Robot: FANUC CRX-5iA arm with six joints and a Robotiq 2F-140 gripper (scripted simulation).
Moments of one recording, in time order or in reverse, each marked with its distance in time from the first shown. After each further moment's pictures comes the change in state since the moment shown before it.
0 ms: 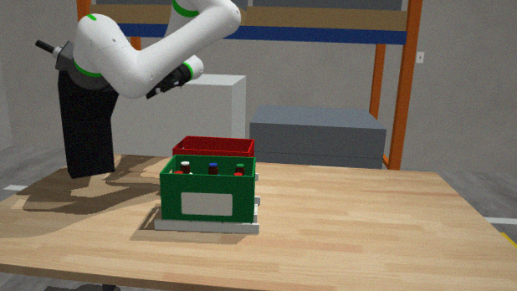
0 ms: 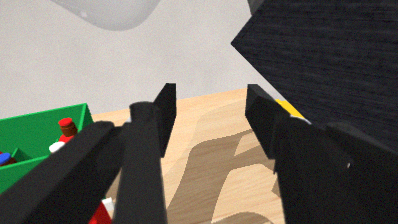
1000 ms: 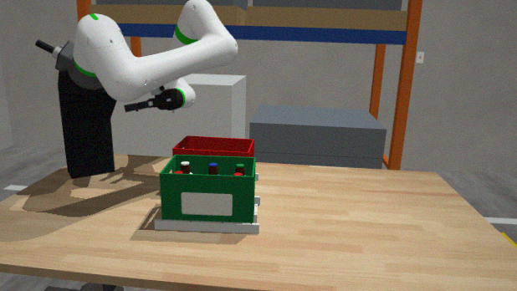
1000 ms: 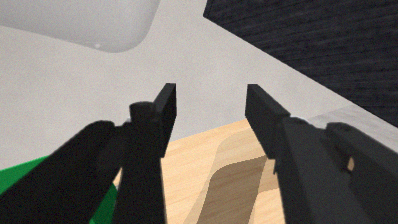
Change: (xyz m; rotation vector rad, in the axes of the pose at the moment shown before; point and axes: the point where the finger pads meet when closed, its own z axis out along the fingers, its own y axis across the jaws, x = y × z) arm -0.044 0.022 0.033 0.078 0.230 0.179
